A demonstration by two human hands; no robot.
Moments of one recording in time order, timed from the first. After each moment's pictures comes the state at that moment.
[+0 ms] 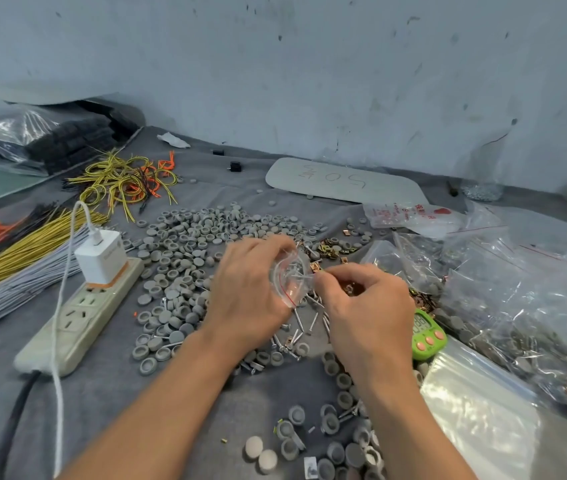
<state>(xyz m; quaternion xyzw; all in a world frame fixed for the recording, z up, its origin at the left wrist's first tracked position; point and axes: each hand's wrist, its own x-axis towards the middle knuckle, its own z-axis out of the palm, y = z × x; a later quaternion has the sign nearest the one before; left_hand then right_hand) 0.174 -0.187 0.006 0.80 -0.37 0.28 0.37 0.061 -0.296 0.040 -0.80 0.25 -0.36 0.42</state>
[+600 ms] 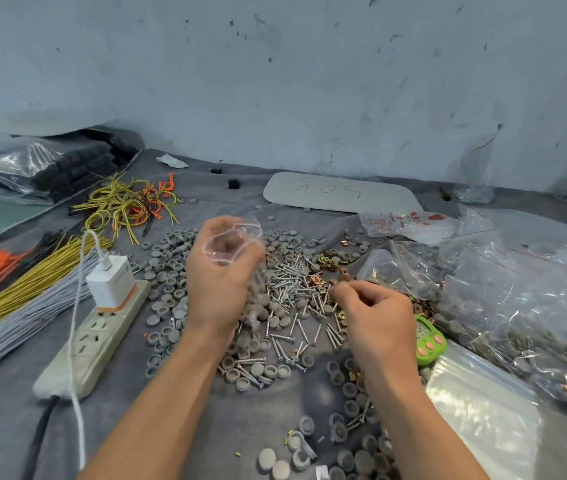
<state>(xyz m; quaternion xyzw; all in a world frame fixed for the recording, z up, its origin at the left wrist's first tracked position) 0.182 -0.169 0.046 0.62 -0.20 0.08 0.76 0.065 -0.309 0.025 -0.72 0.28 -0.35 0.53</state>
